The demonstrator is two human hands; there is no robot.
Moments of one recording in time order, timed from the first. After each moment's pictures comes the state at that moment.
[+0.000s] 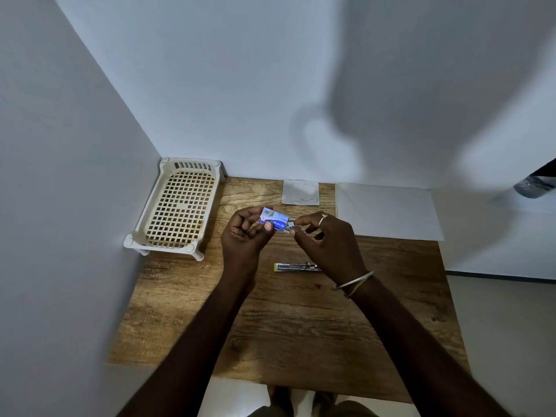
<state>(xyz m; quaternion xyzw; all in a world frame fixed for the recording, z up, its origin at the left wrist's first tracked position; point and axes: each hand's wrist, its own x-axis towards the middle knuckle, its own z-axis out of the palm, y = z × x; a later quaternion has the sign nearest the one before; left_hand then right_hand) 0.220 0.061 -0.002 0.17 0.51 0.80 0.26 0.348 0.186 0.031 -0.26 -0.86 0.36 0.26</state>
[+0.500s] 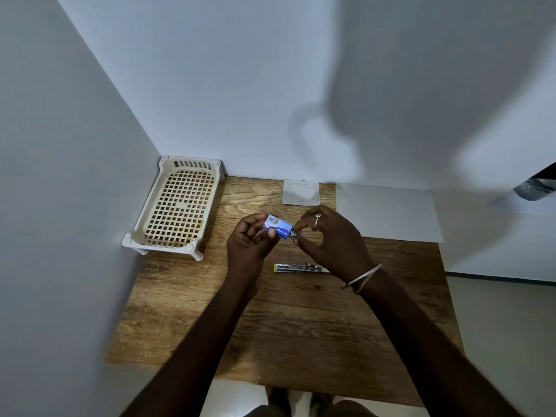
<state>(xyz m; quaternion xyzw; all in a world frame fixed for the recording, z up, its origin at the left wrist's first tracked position) 0.225 0.062 -0.017 0.13 0.51 0.79 0.30 0.352 0.195 0.049 -0.22 -0.92 0.29 0.16</state>
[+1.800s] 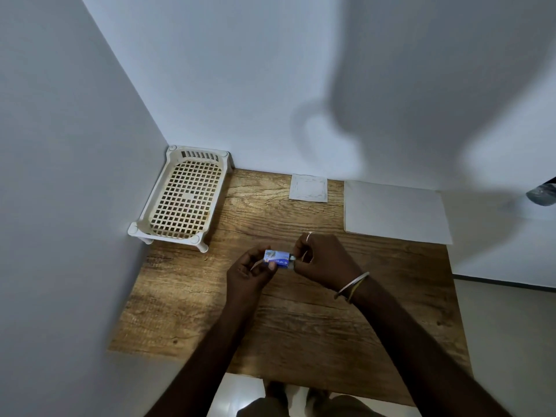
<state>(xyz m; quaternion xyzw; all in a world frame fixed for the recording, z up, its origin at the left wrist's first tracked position) 0.254 0.006 -0.054 0.11 0.62 0.72 0.31 0.342 0.176 0.013 -0.21 -0.91 0.36 0.01</state>
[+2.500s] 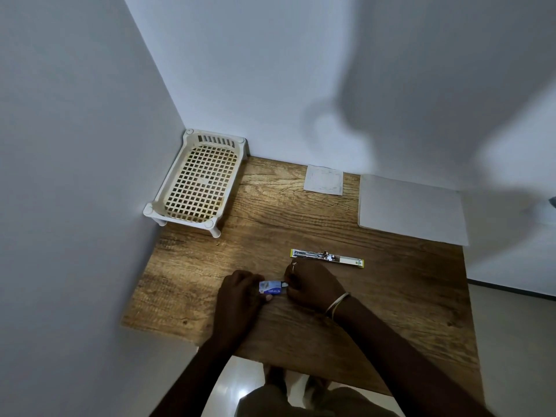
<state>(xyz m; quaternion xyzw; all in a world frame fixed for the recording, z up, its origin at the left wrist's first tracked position) 0.260 -0.068 -0.094 0.31 0.89 0.31 0.14 0.343 0.124 -0.054 -0.13 -0.94 0.29 -0.11</state>
